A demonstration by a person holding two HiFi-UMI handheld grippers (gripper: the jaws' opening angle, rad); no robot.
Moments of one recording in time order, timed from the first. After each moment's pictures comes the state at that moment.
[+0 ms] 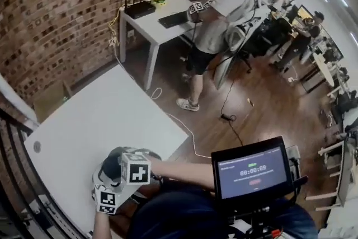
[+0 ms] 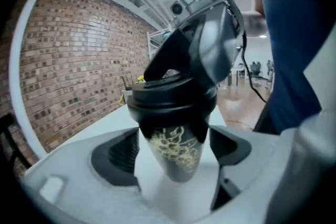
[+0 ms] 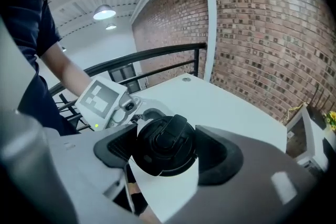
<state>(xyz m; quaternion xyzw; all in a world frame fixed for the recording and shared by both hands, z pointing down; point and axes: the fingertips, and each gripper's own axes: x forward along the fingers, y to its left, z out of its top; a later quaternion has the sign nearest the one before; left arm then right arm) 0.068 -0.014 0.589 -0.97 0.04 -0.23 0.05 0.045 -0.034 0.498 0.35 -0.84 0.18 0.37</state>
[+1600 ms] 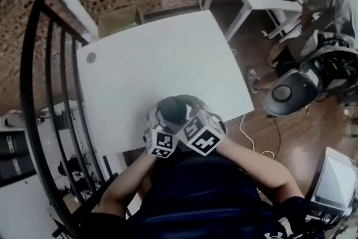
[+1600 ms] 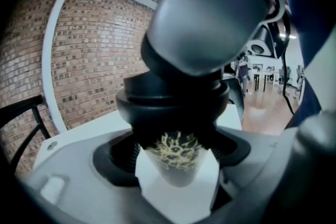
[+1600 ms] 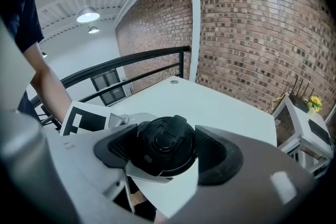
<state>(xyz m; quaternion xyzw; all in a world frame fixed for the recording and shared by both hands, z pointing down) 0.126 0.022 0.523 -0.95 0.19 -0.24 -0.01 0.089 0.012 0.432 0.43 -0.81 0.22 0.33</state>
